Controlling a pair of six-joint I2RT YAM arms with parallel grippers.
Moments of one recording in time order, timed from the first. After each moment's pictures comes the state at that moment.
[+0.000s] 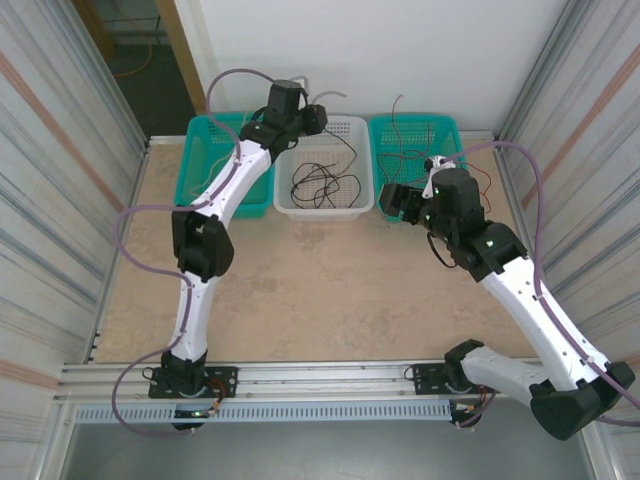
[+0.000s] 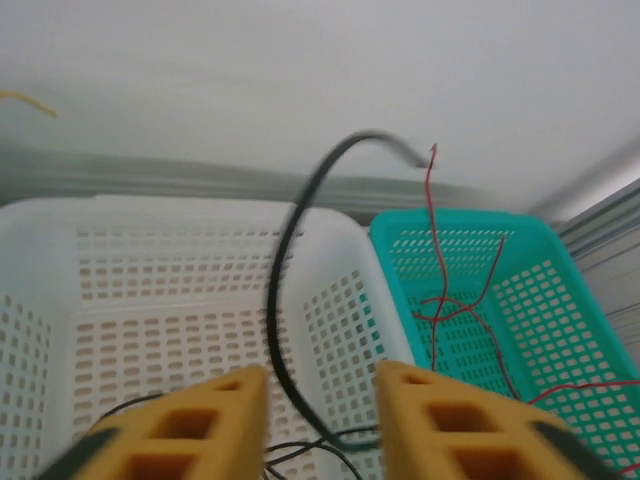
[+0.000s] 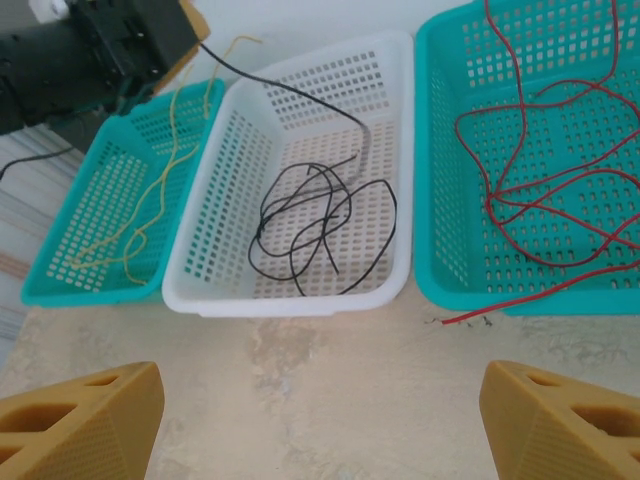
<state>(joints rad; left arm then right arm) -0.44 2.28 2.32 -0.50 0.03 -0.46 0.49 1.04 1.17 -0.63 0.11 0.54</state>
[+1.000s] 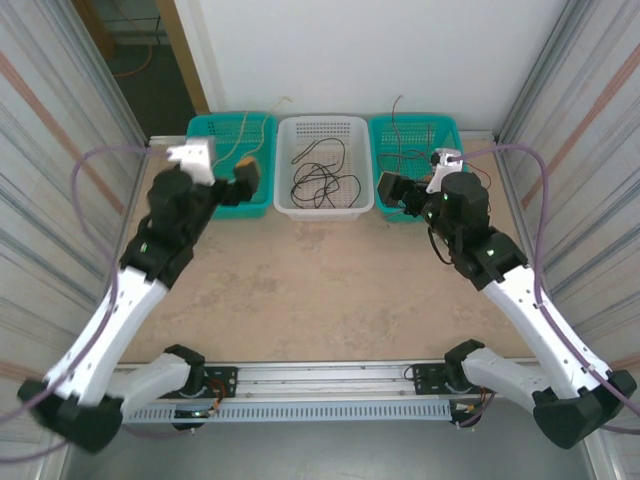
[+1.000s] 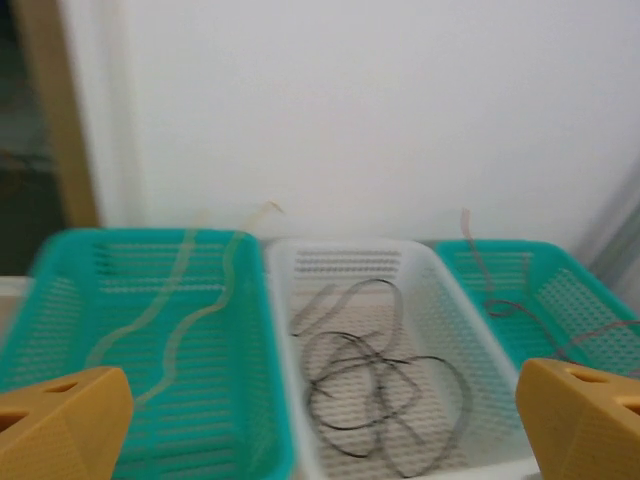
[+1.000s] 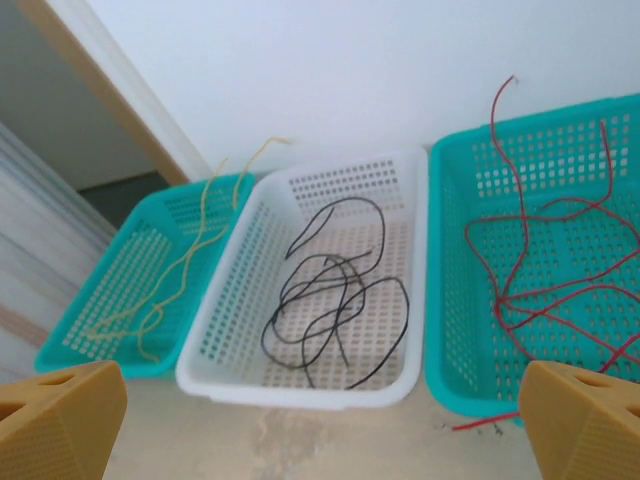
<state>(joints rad) -0.43 0.97 1.05 -0.24 -0.23 -0.18 0.48 0.99 1.07 -0.36 0.17 0.46</state>
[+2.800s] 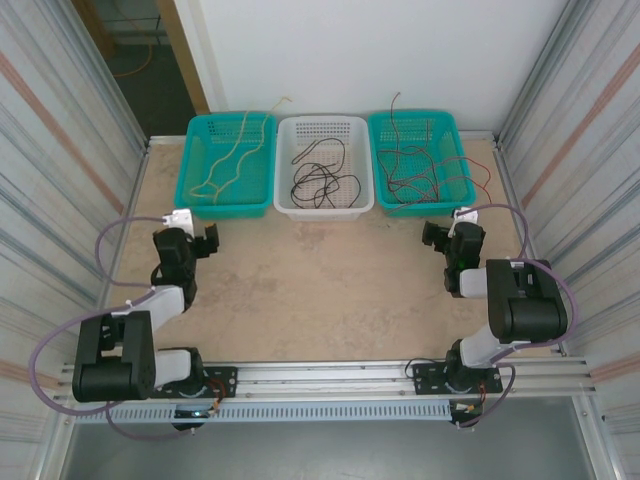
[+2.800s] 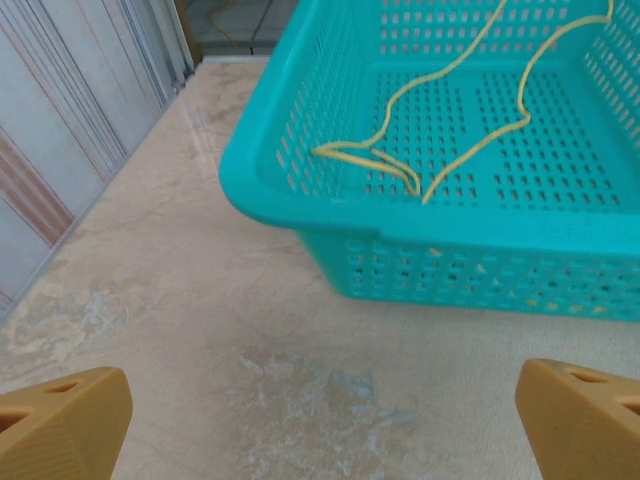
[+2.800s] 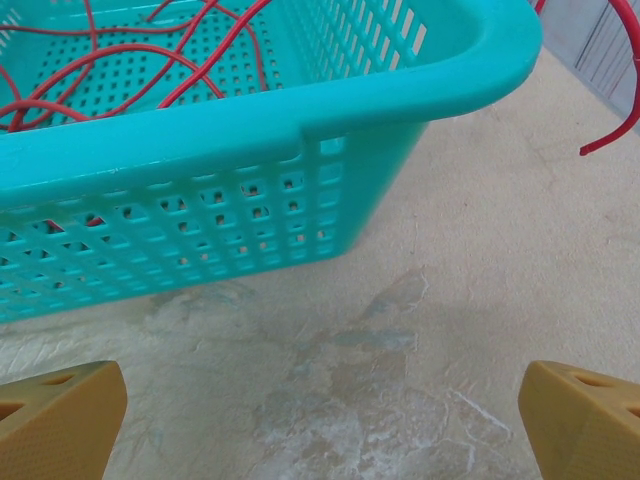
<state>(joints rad) 0.03 1.25 0.34 0.55 -0.18 0.02 -0.02 1.55 0.37 0.74 0.16 0.10</state>
